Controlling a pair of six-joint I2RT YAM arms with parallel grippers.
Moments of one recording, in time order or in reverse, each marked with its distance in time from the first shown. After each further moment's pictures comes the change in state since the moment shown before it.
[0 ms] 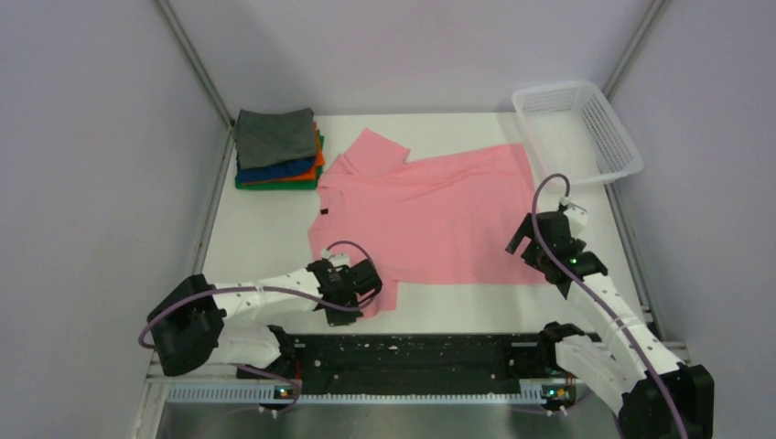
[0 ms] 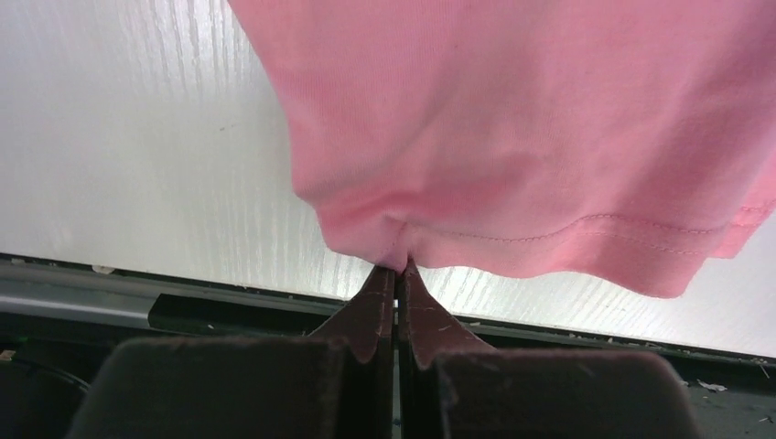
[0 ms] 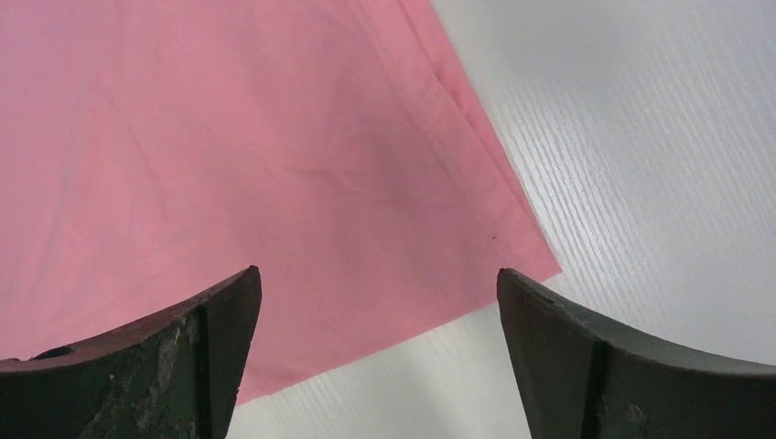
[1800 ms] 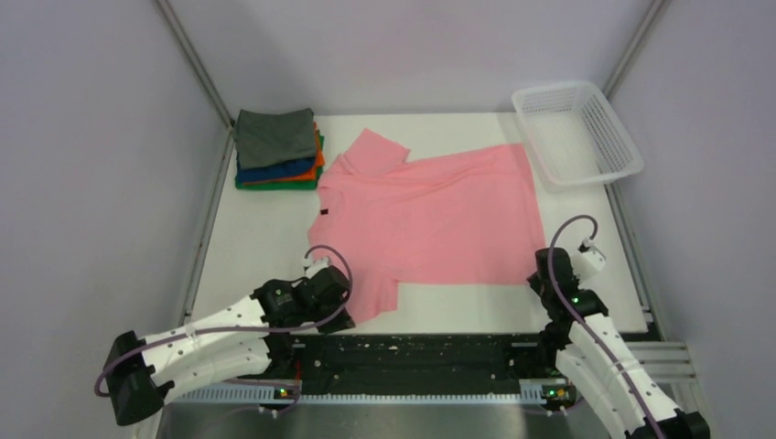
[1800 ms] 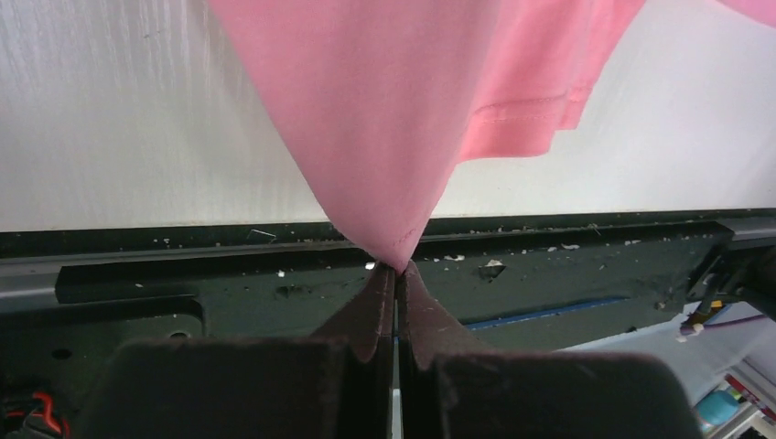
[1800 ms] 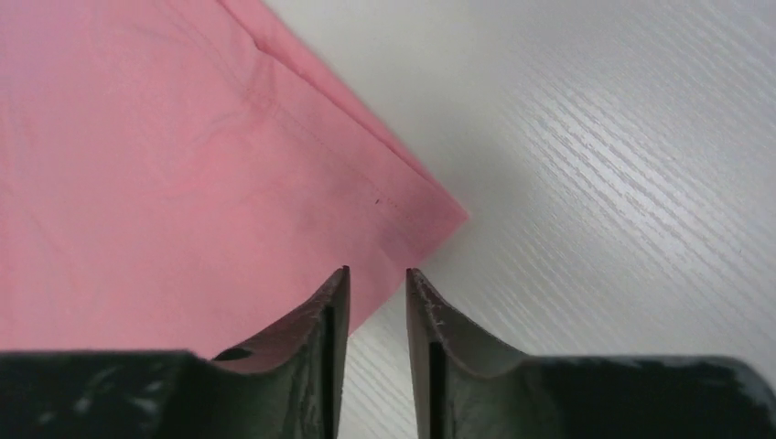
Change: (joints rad) left arm 0.017 -0.468 -0.137 0.013 0.129 -0.051; right arm 0.000 -0.309 -0.294 -0.033 0.130 0.309
